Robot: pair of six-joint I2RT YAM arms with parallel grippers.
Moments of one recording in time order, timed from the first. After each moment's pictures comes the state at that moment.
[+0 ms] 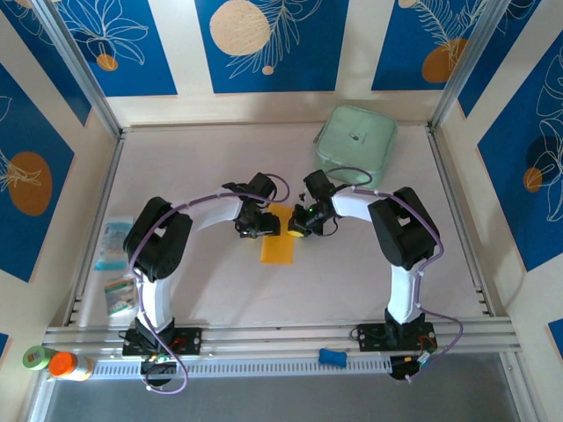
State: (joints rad) left arm -0.65 1.93 1.30 -0.68 0.13 -0.61; right arm 0.48 1.95 1.14 -0.43 -0.54 0.71
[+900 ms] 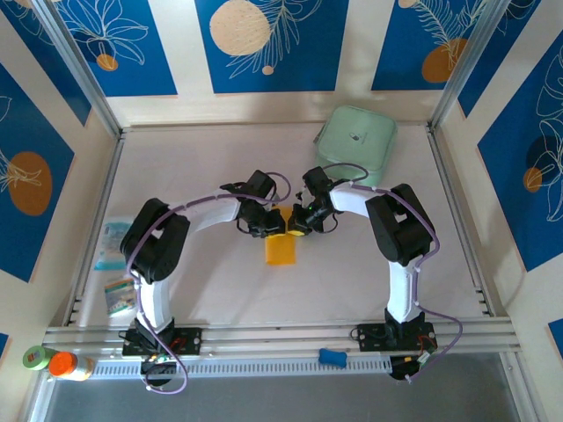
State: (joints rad) left arm -0.64 1.91 1.27 -0.54 0.42 -0.68; right arm 0.47 2.00 1.22 -0.53 -0.56 0.58
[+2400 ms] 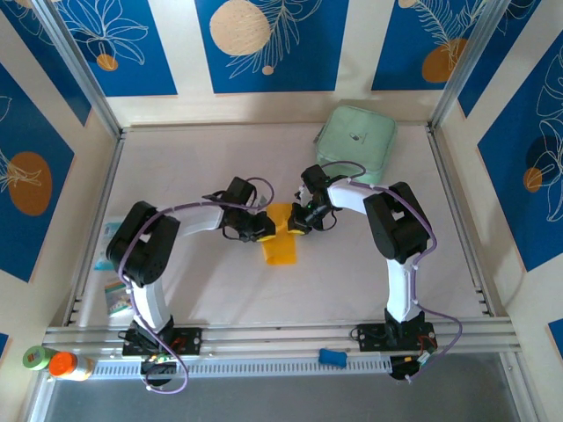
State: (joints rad) left arm -0.56 1.85 1.04 -0.30 0.57 -0.70; right arm 0.47 2.03 1.28 -0.61 -0.56 0.55
